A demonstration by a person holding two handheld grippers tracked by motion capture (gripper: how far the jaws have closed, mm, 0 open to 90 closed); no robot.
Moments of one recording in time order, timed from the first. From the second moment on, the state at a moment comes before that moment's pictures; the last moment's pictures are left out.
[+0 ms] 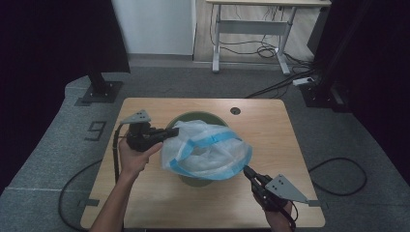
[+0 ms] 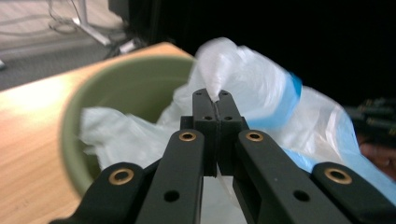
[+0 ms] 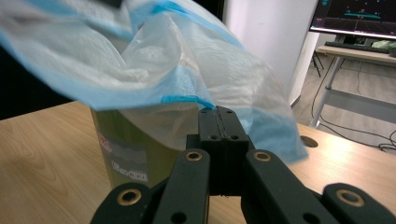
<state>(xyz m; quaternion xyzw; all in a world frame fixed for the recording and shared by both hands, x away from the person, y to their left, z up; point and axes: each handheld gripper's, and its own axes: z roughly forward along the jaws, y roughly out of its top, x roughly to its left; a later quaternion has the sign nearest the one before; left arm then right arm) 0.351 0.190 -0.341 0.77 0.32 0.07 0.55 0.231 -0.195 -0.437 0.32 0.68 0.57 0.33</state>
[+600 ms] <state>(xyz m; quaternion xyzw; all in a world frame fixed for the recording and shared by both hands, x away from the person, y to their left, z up) 0.313 0.244 -0.390 0.74 0.33 0.11 0.58 0.224 -0.192 -0.473 0.33 0.71 0.56 0.28</state>
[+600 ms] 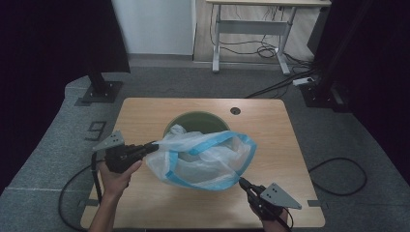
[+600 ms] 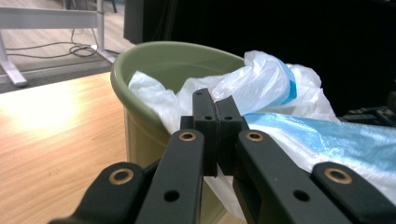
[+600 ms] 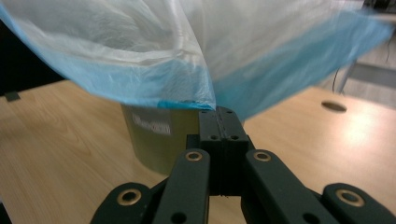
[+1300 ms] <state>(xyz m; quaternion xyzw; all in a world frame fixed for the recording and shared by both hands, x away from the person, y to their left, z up) 0.335 0.239 -0.416 0.73 0.36 0.12 0.57 0.242 -0.222 -0.474 0.39 0.68 0.54 0.29</state>
